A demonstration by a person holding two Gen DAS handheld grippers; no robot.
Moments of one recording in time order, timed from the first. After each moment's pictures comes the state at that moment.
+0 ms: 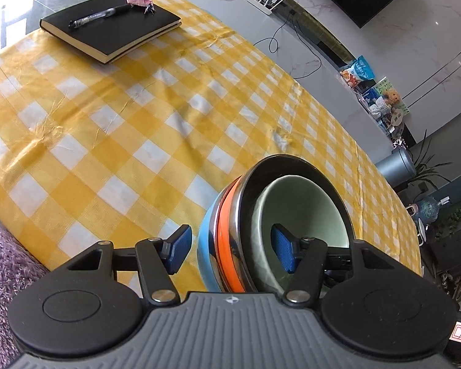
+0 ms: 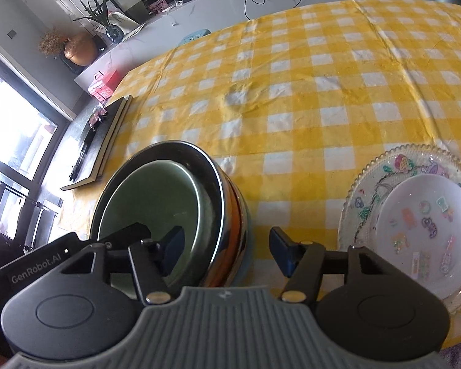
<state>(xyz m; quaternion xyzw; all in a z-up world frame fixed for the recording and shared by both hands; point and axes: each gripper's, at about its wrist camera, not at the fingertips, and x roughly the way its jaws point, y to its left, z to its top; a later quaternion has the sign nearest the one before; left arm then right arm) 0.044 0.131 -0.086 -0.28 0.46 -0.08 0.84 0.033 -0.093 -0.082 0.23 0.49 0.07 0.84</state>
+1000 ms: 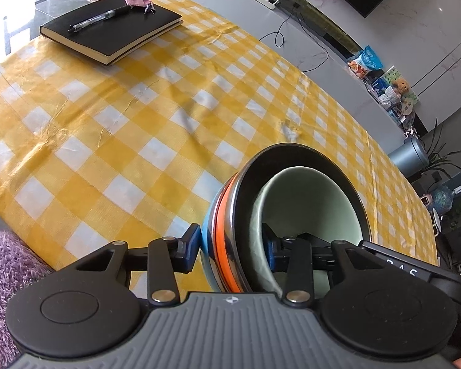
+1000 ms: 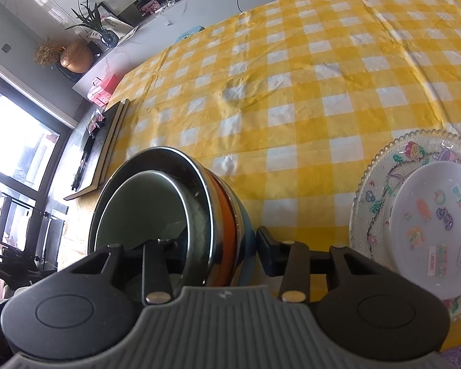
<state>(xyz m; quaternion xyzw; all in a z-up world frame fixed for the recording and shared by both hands) 0.043 0.123 -0.085 -0.24 0.47 -0.06 0.85 0.037 -0.095 -0.086 0.26 0.49 0.07 0.83</state>
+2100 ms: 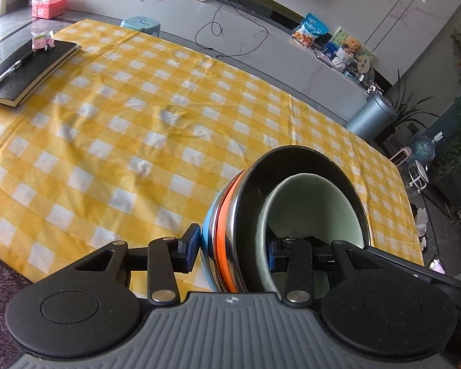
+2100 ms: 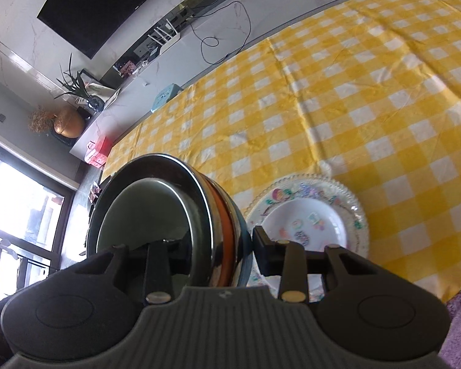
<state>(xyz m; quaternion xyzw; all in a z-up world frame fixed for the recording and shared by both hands) 0.027 -0.021 -0.020 -0.16 0.47 -0.13 0.86 -0.039 -0.237 -0.028 0.34 0.43 0.00 0.84</state>
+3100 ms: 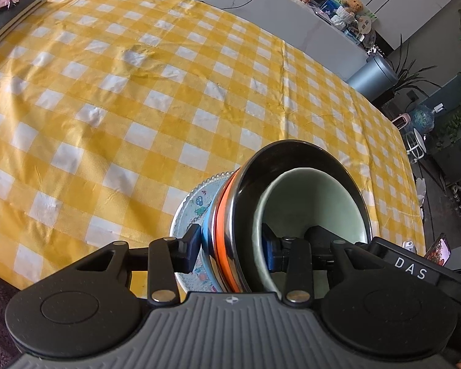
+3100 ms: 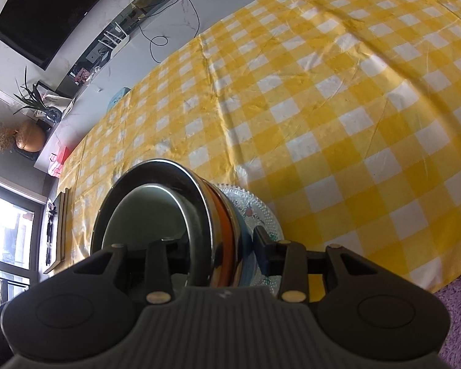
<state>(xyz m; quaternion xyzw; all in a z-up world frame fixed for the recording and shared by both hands) 0.045 -0.060 -0.066 -0.16 0.54 -0.15 0.81 -0.037 -0.278 -0.061 0.35 0.45 -0.06 0.82</state>
